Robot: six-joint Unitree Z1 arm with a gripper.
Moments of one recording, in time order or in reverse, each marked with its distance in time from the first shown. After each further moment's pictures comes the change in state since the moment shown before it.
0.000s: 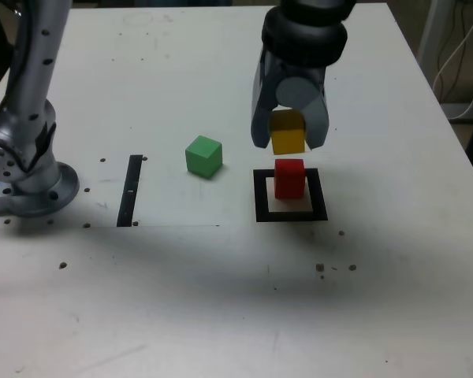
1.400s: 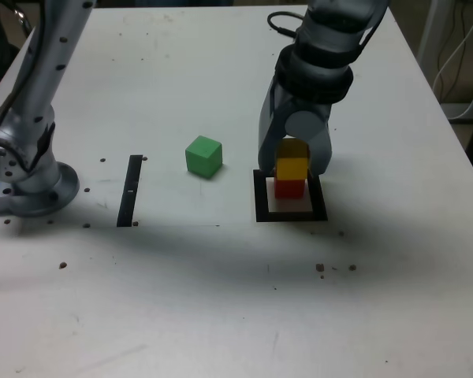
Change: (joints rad) arm 0.037 0.094 0.062 -0.094 -0.026 0.029
